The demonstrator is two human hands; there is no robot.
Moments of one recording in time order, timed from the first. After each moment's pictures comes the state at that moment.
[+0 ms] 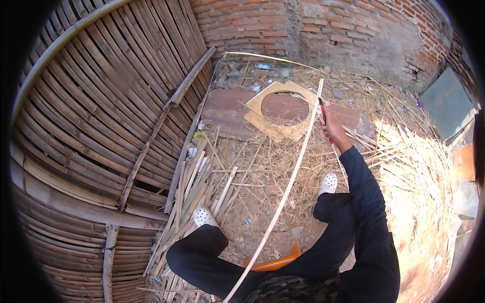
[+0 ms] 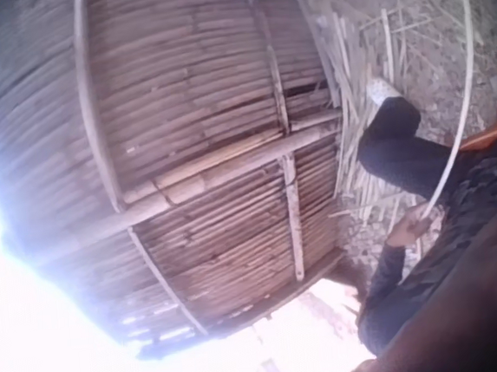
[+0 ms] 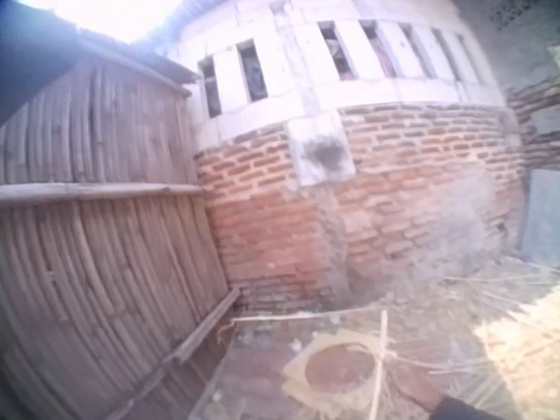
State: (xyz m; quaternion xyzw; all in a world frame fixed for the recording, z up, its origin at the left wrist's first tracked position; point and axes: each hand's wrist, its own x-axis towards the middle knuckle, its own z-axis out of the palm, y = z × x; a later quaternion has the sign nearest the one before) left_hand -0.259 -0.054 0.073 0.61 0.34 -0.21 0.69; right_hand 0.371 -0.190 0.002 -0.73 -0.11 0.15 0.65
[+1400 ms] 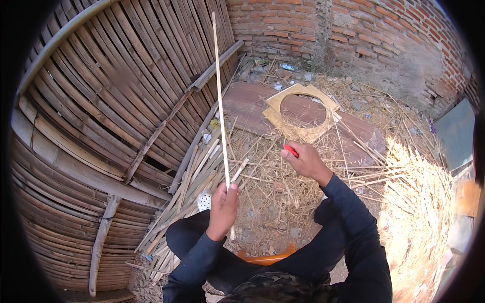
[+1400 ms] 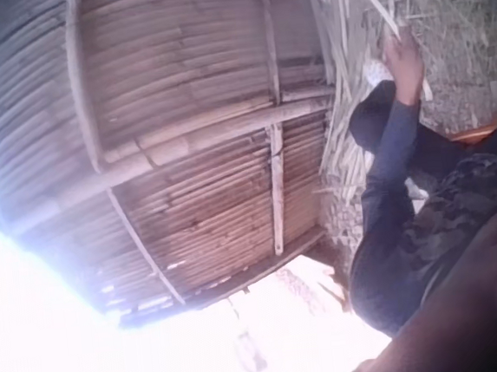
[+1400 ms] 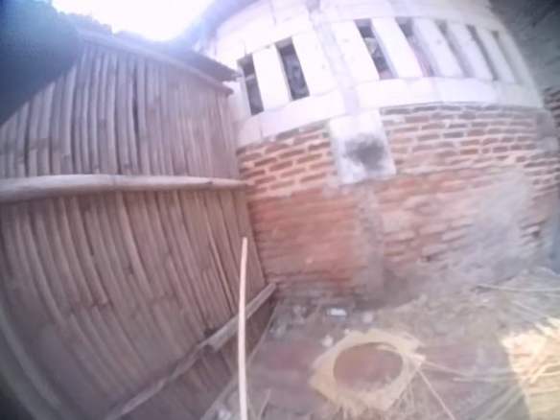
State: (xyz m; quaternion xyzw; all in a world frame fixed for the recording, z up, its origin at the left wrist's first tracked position) left_hand -0.015 0.005 0.035 0.65 0.27 0.21 0.68; right_hand 0.228 -0.123 0.029 -0.78 -0.50 0.04 0.38
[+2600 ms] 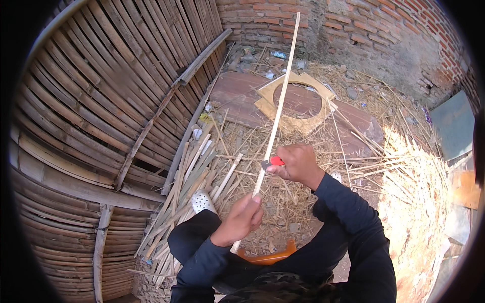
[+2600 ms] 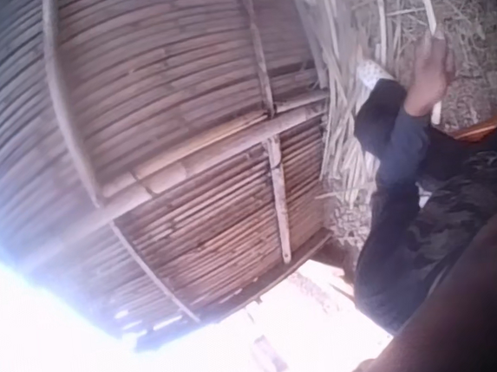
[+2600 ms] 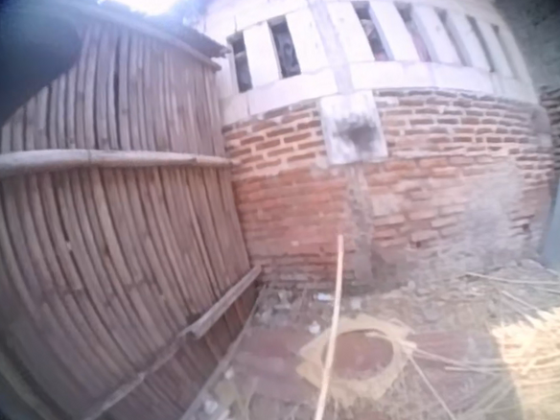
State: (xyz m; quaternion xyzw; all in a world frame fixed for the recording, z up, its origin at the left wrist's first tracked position) left_hand 0.005 -0.008 0.046 0.51 0.18 -0.06 0.84; right_hand 0.224 -0.103 0.019 -0.76 -0.56 -0.19 0.27
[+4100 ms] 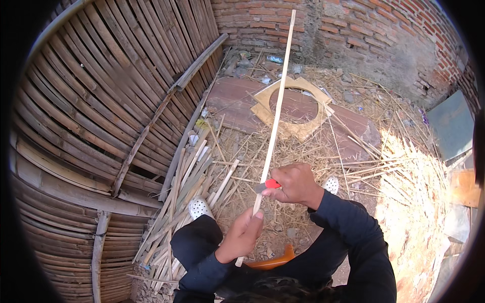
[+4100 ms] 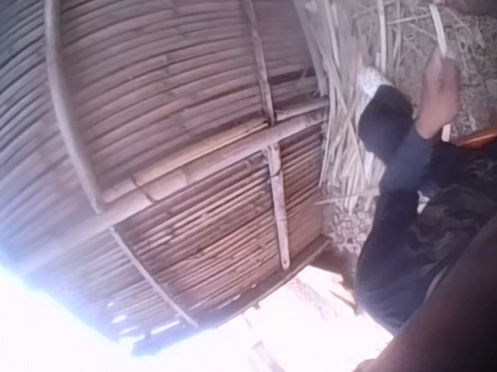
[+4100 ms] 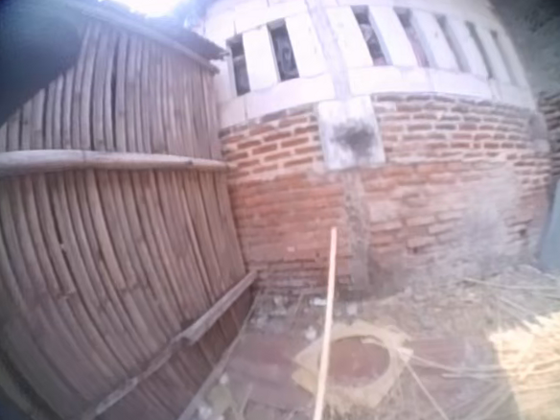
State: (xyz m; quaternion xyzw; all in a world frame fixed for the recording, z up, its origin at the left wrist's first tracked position) left_hand -0.003 -0.026 0.048 0.65 0.17 0.00 0.74; right_hand 0.196 -0.120 0.030 -0.75 -0.58 -0.12 0.30
